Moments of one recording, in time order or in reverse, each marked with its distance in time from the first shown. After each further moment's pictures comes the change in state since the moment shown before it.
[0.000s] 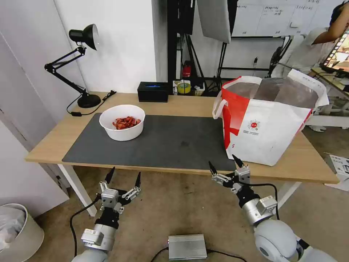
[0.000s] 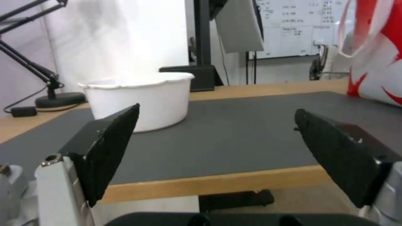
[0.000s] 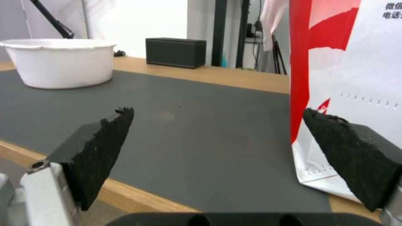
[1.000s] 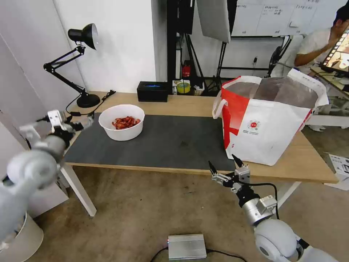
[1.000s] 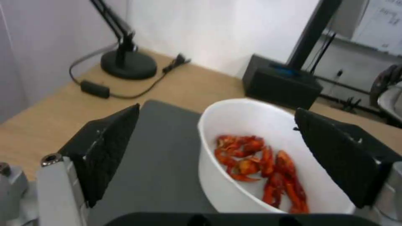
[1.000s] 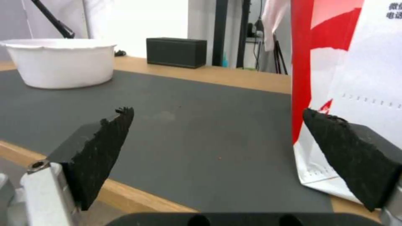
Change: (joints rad) left arm -0.801 0.737 0.104 0.284 -1.224 0.571 -0.341; right arm 0.003 -0.001 -0.001 0.001 0.003 -0.002 -0.001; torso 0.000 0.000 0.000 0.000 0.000
